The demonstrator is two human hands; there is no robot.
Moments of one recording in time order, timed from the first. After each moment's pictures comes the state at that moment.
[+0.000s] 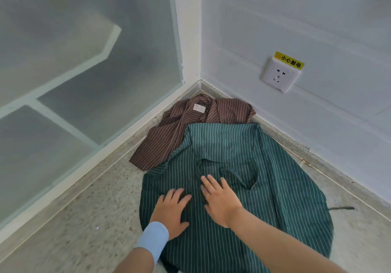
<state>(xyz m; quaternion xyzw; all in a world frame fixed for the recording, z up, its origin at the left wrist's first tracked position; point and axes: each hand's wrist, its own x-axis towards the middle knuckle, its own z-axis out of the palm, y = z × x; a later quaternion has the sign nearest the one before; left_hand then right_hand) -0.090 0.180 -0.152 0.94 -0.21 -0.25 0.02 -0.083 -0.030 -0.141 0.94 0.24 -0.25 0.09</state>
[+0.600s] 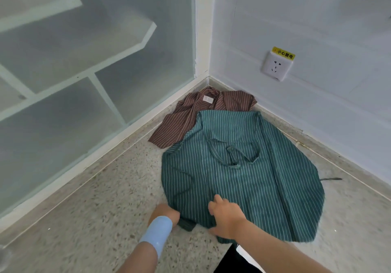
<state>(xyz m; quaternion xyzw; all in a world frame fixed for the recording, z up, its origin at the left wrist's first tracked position) -0.187 0.228 -0.123 0.84 0.27 -0.39 0.25 -0.218 0.025 -0.111 0.93 0.13 -0.33 -0.02</state>
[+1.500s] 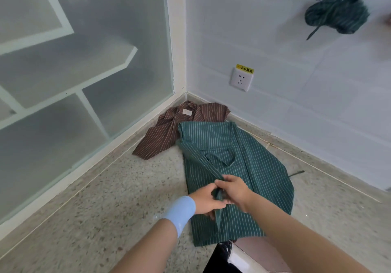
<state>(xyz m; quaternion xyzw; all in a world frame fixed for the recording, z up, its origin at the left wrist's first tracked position) -0.185 0.115 -0.033 0.77 -0.16 -0.48 0.38 -0.209 -0.038 -0.049 0.68 -0.29 -0.21 -0.64</state>
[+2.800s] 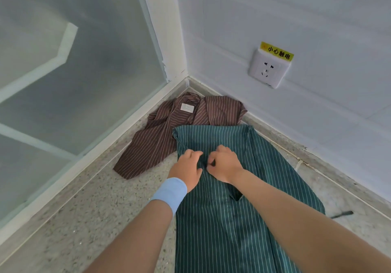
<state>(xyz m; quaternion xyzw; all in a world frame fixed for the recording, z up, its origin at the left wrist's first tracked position) 0.031 0.068 -0.120 0.96 -0.15 -0.20 0.14 0.032 -0.097 -0.143 0.96 0.01 -0.20 -0.22</state>
